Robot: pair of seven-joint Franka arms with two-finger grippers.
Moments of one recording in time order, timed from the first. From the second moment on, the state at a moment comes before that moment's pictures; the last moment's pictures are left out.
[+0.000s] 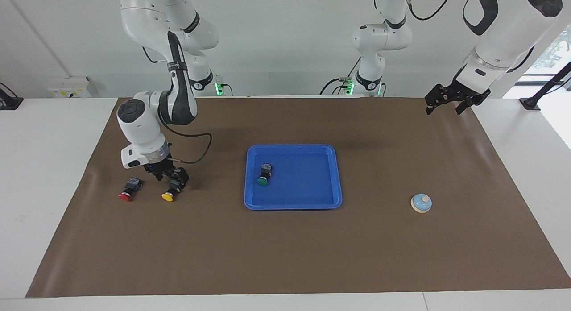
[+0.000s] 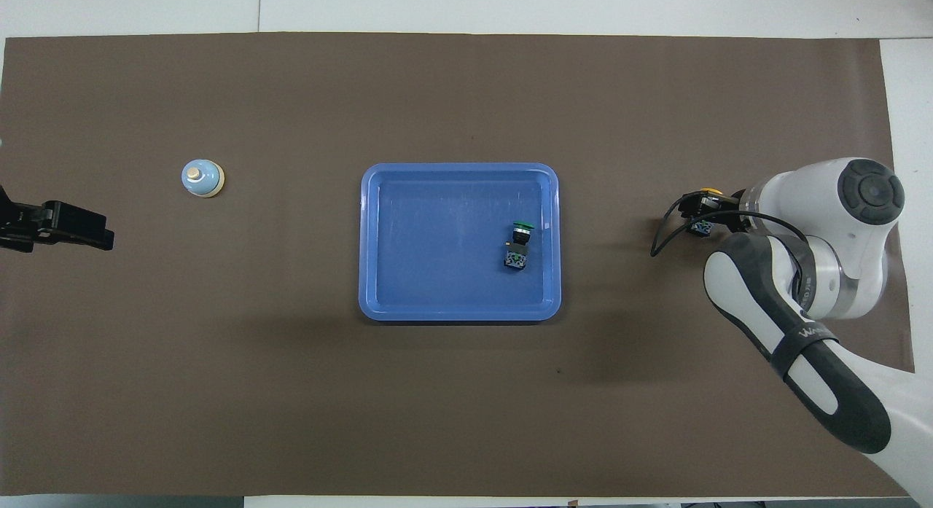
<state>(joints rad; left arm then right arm) -0.02 -0.05 0.01 -1.70 -0.03 1.55 0.04 0.00 0.24 -0.02 -2.15 0.01 2.49 0.36</state>
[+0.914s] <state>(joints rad) -0.02 -0.05 0.01 -1.70 -0.03 1.55 0.04 0.01 0.27 0.00 -2.09 0.01 2.39 0.36</state>
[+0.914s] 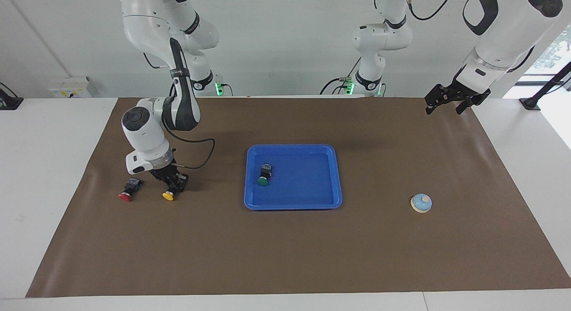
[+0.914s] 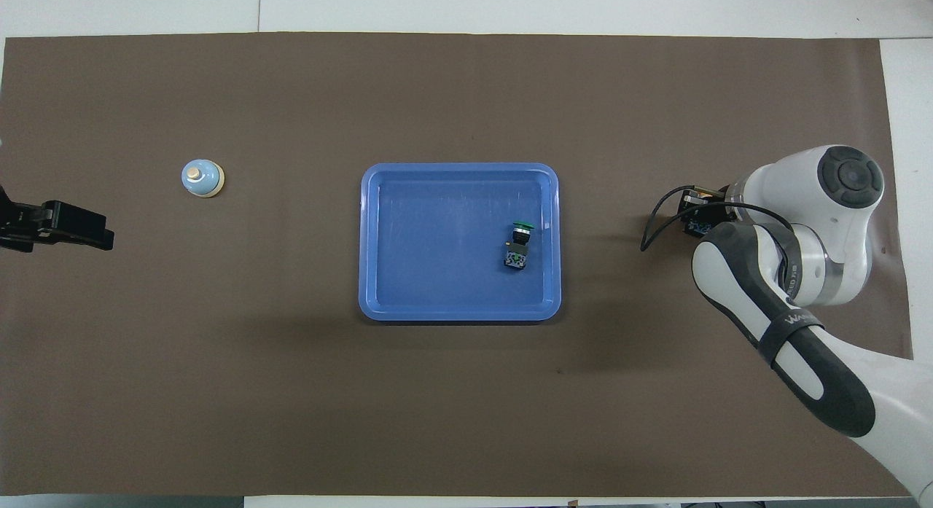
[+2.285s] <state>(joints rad) -0.02 -0.05 0.01 -1.70 -0.03 1.55 0.04 0.60 0.42 0.01 -1.62 0.10 2.04 0.86</state>
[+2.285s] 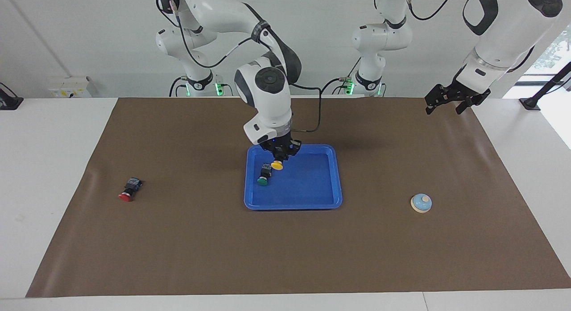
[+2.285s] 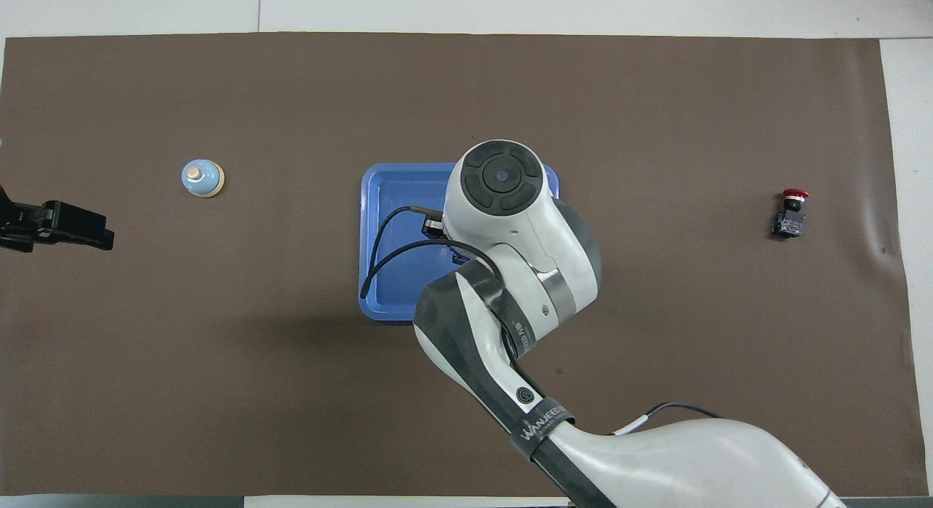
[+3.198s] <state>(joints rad) -0.02 -0.05 0.01 -1.70 -0.03 1.55 0.04 0.61 0.48 0.00 -1.76 0.10 2.25 0.86</state>
